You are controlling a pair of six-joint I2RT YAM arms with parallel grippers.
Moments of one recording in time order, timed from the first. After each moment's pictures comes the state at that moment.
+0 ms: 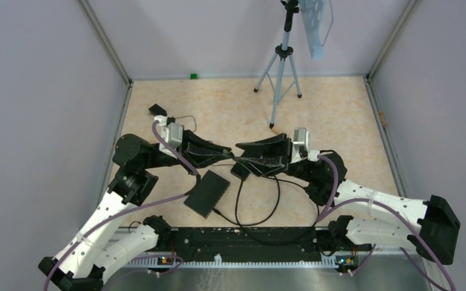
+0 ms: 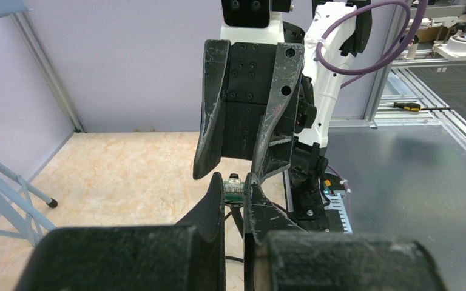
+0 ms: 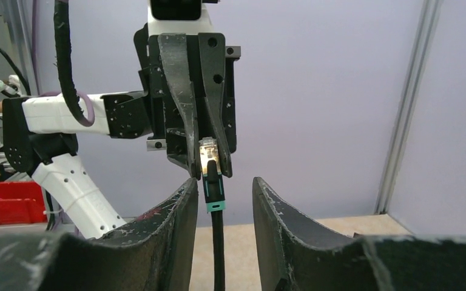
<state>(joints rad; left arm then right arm) -0.57 0.77 0.92 0.21 0.95 -0.22 1.01 1.02 0.65 0.98 -0.37 0.16</state>
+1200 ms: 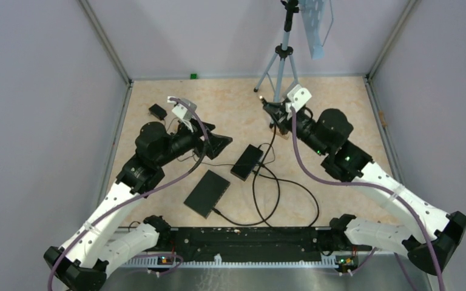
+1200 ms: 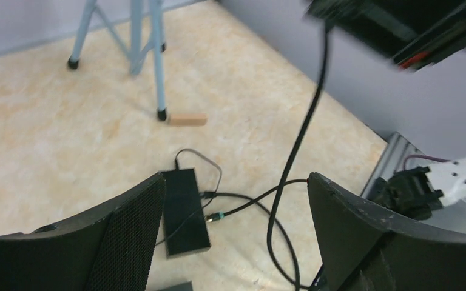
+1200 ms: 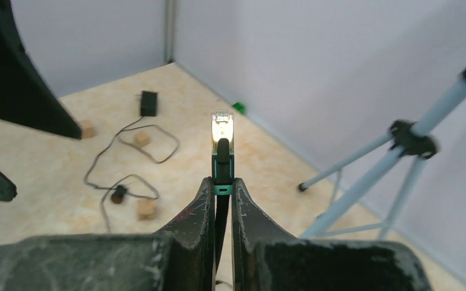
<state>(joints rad) -0.55 0.85 0.93 -0.10 0.40 -0.30 0.79 1.01 0.99 0.10 -0.02 -0.18</state>
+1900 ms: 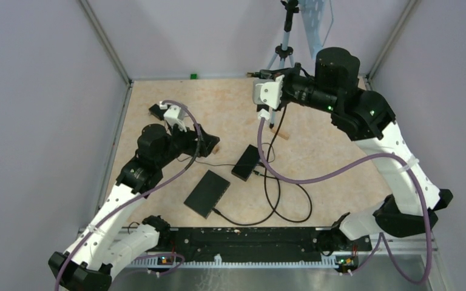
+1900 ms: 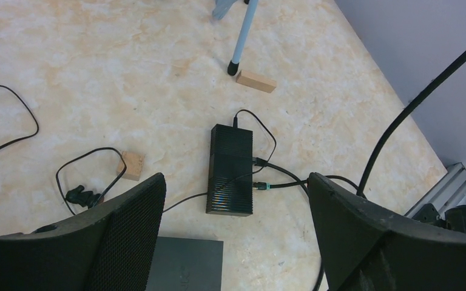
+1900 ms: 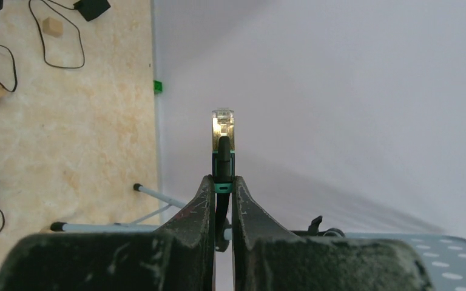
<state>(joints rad) -0.44 0.83 0.86 -0.27 0.21 -0.37 0.77 1.37 1.93 -0.74 -0.20 -1.18</state>
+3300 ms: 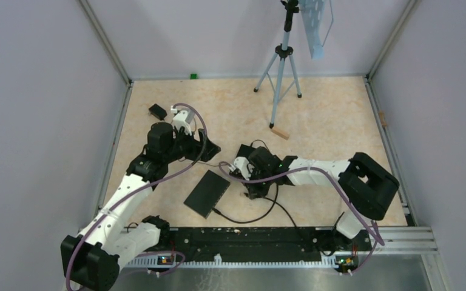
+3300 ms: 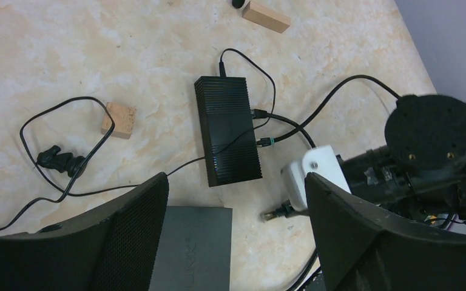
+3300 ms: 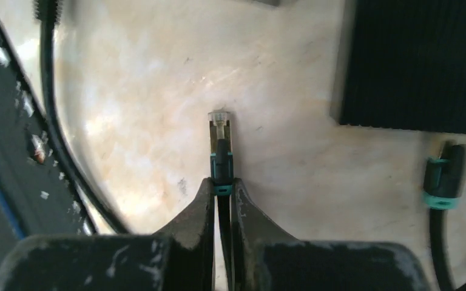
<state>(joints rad) -0.34 0.96 0.77 -0.25 0.40 -0.34 0.94 1.59 0.83 -0.27 -0.36 -0.21</state>
